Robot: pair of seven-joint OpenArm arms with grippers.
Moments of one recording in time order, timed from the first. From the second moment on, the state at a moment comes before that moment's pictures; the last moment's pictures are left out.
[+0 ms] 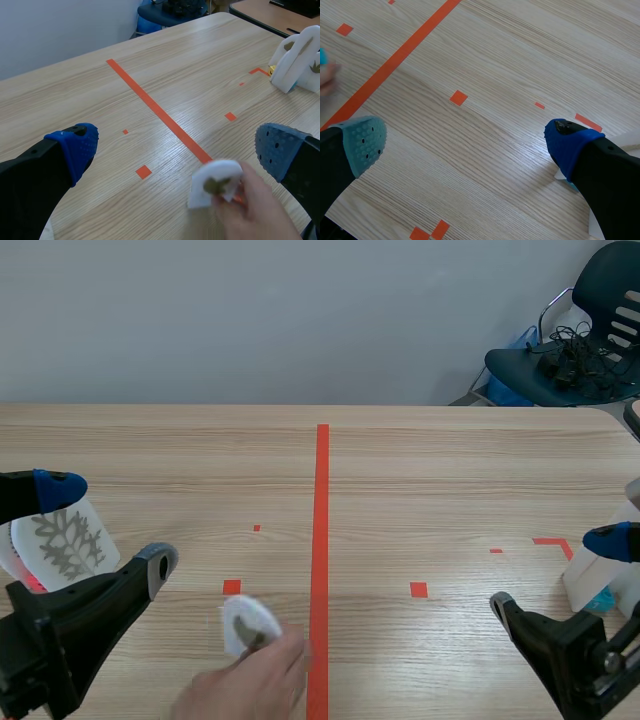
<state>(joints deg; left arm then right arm) 47.9 -32.6 -8.0 119.5 -22.1 -26.6 -8.2 -45.2 30.7 12.2 114.3 16.8 24.5 -5.9</state>
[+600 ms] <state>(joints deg) 47.9 -32.6 -8.0 119.5 -22.1 -26.6 -7.9 -45.2 30.7 12.2 114.3 16.8 24.5 -5.9</state>
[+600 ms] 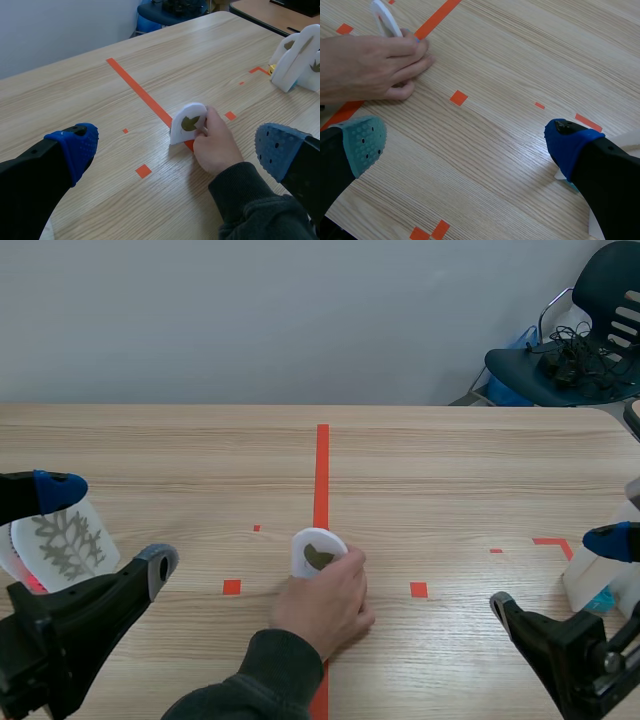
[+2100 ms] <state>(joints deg) 47.9 -32.6 -8.0 119.5 -22.1 -26.6 -7.6 -7.3 20.2 -17.4 88.6 9.6 27.7 -12.2</state>
